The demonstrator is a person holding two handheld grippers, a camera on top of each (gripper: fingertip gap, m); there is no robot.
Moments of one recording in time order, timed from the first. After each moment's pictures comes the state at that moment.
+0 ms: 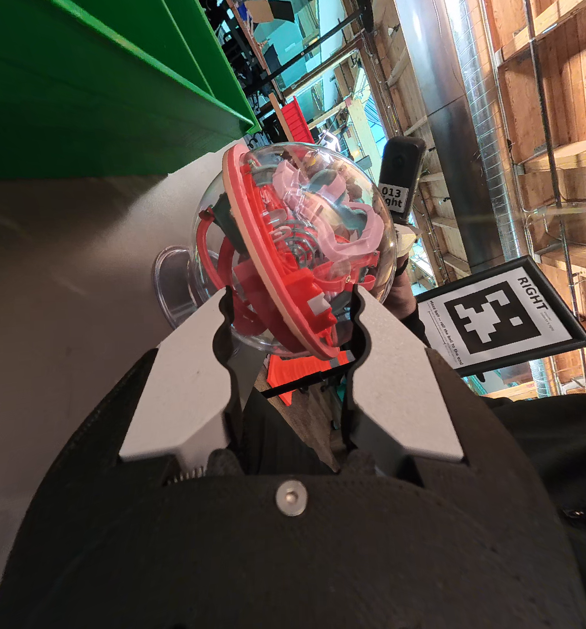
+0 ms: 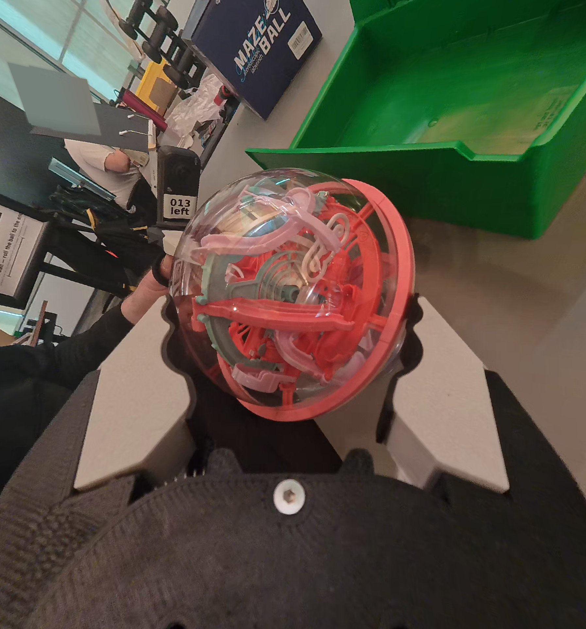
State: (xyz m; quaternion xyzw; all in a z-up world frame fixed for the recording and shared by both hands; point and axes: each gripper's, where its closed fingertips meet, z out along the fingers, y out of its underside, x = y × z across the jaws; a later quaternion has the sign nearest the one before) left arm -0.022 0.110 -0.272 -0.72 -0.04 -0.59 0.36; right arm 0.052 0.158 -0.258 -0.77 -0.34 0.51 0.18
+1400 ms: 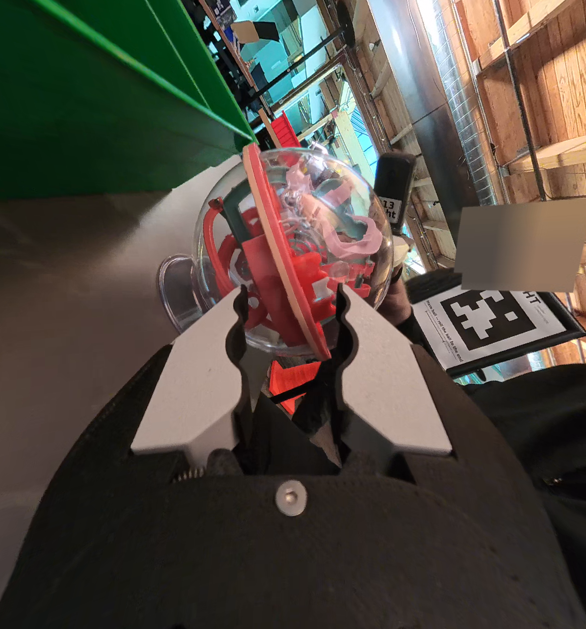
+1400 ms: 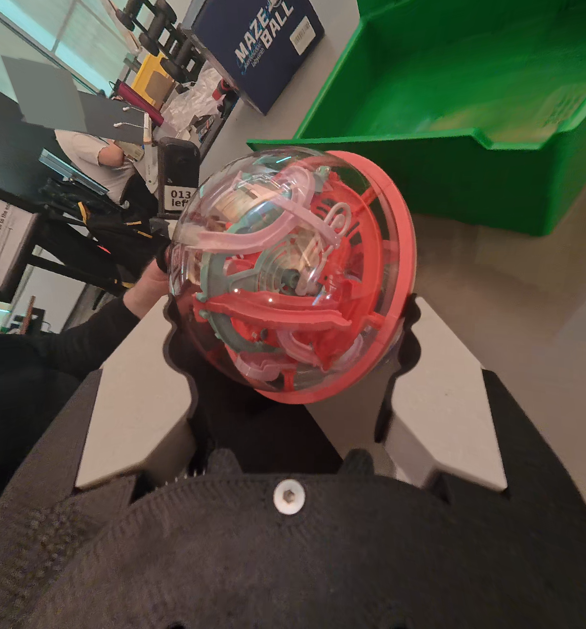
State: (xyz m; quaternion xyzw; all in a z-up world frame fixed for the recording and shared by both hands) left arm -0.036 0.109 -0.274 -0.70 -0.03 -0.60 0.39; right arm 0.050 0.150 -0.262 -0.77 -0.35 0.50 0.19
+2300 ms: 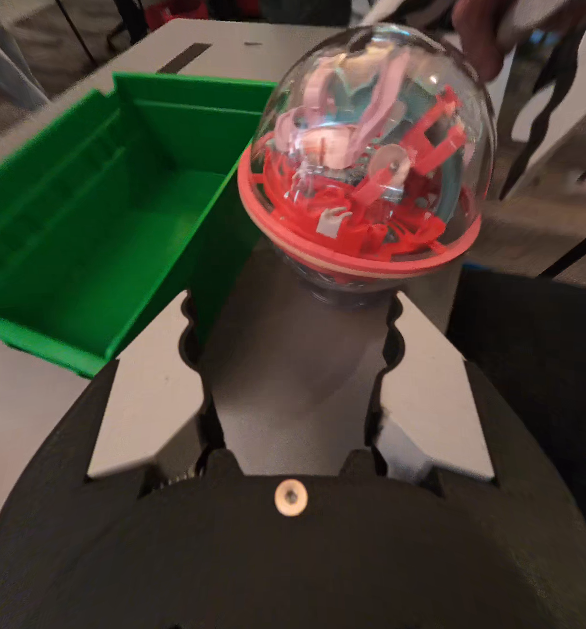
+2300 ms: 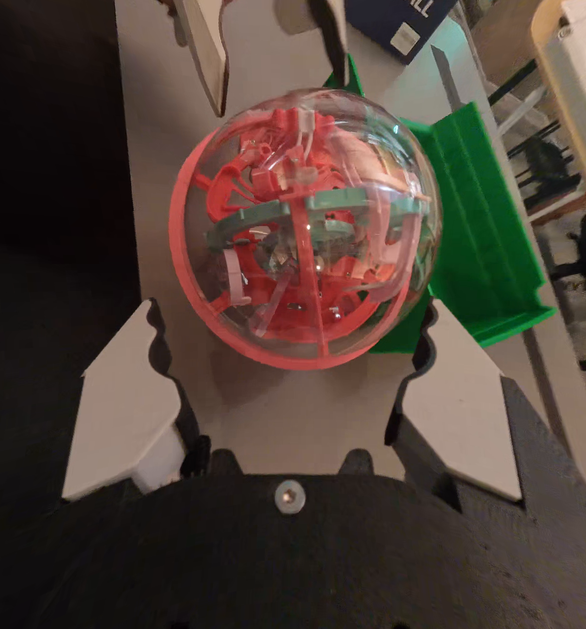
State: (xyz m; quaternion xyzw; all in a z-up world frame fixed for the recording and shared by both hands) left arm -0.071 0.117 -0.279 -0.80 0.33 -0.14 0.48; right arm 0.057 0.137 -0.274 -0.49 -0.75 0.17 0.41
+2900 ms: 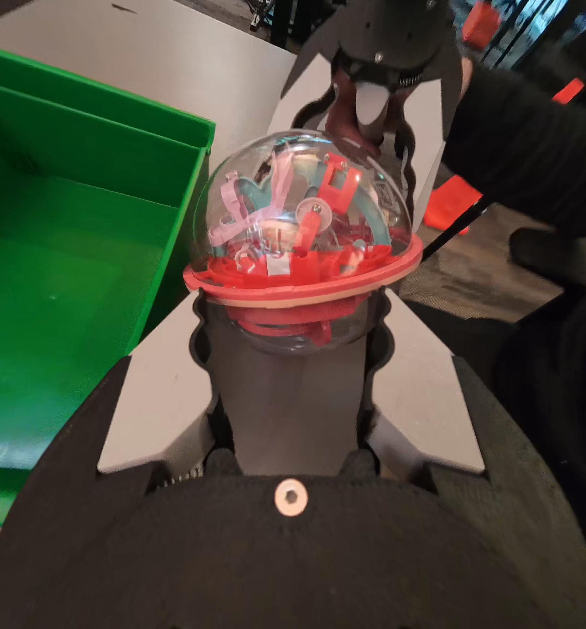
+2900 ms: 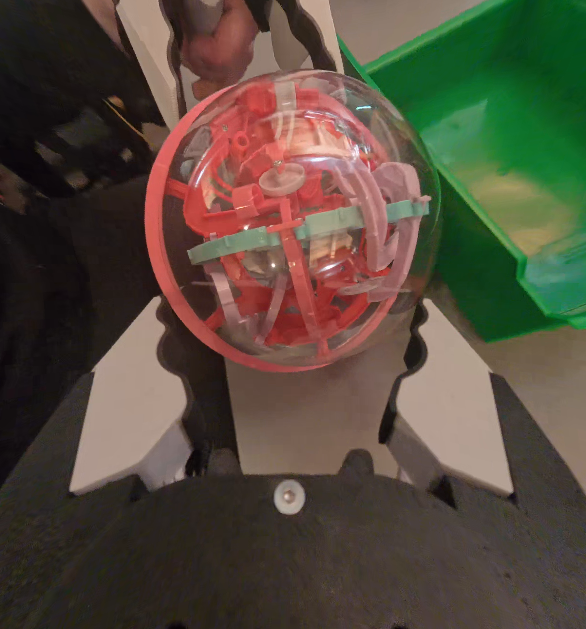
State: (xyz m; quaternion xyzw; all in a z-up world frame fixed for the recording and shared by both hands) left arm -0.028 0.136 -0.252 -0.79 0.35 -0.33 0.37; right arm 0.050 0.150 -0.279 -0.63 -0.64 0.41 0.19
